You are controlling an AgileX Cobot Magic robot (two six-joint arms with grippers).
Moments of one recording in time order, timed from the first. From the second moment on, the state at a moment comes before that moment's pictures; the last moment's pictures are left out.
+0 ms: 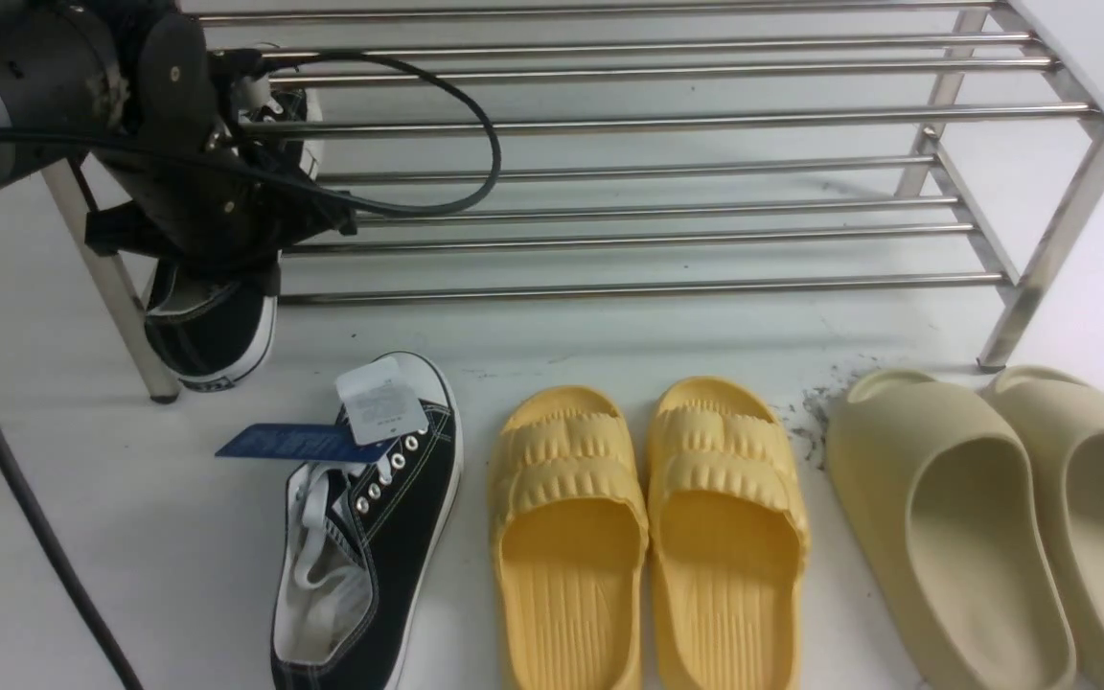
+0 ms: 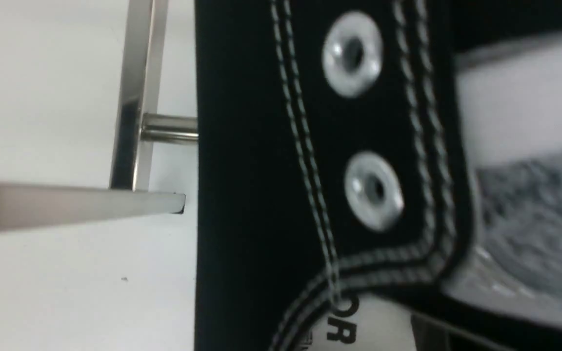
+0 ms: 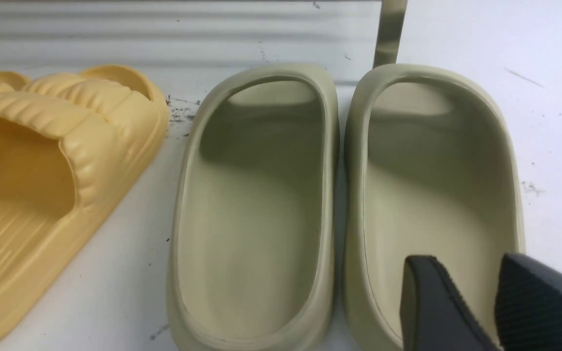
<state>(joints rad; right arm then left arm) 0.12 -0.01 0.02 -0.05 0.39 0.12 -0.20 1.74 -1.45 0.14 0.82 -0.40</state>
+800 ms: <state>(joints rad) 0.12 -0.01 0.02 -0.05 0.39 0.12 -0.20 1.60 -1.14 0.17 0.47 -0.45</state>
